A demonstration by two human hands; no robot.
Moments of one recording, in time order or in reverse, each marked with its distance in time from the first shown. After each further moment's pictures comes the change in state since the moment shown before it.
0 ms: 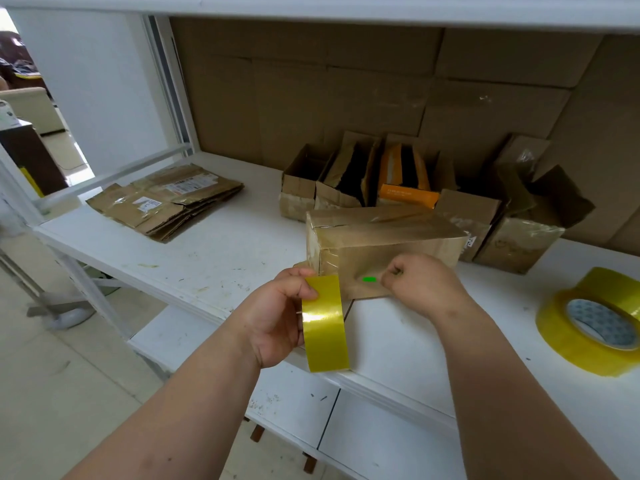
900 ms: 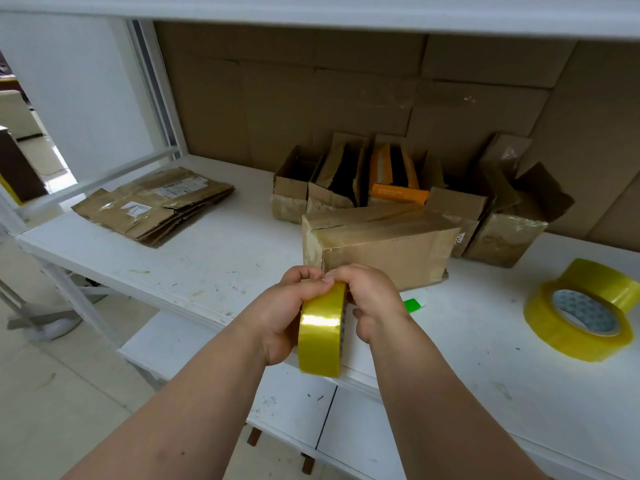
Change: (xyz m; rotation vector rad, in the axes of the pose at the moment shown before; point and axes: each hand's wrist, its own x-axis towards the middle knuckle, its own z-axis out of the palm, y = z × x) left_hand -0.008 0.003 0.015 0.199 0.018 -0.040; right_hand -0.030 -0.066 0.031 1.202 -0.158 0.332
